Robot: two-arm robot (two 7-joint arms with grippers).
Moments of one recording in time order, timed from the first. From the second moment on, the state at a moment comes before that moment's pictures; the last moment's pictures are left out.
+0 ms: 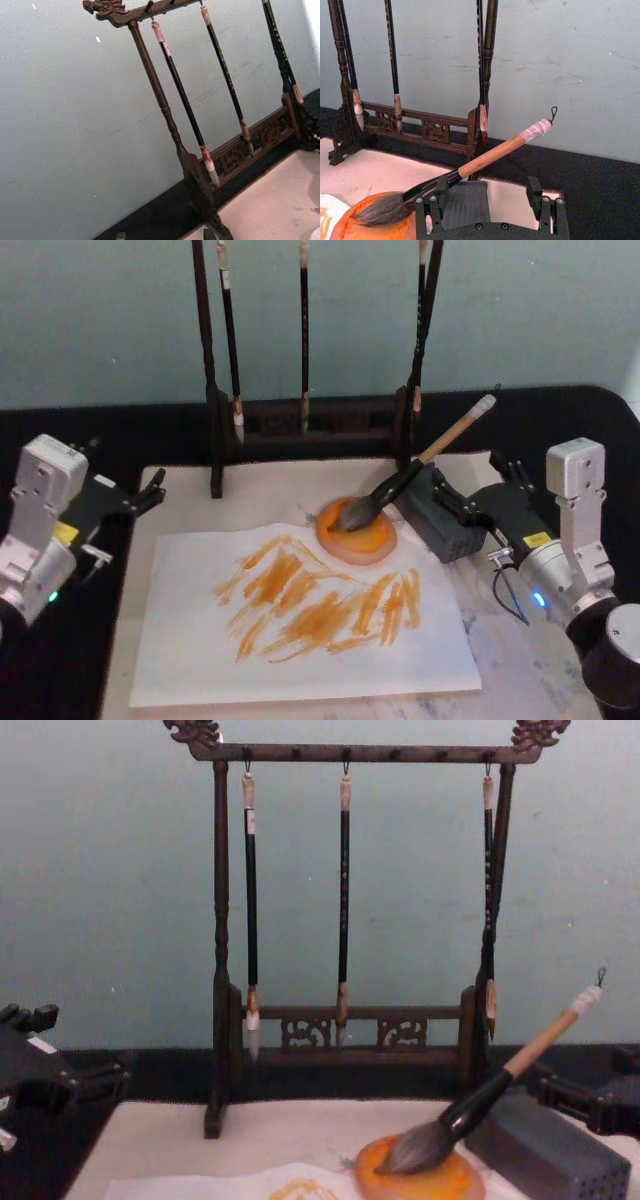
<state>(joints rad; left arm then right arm) -0.20 0.60 0.45 -1.41 -0.25 -0.12 0.03 0.21 0.44 -0.48 -1.32 0.42 -0.21 0.00</state>
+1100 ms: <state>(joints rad) -0.20 0.60 0.45 -1.41 -0.25 -0.12 0.03 0.21 0.44 -0.48 -1.32 0.43 -0.21 0.00</state>
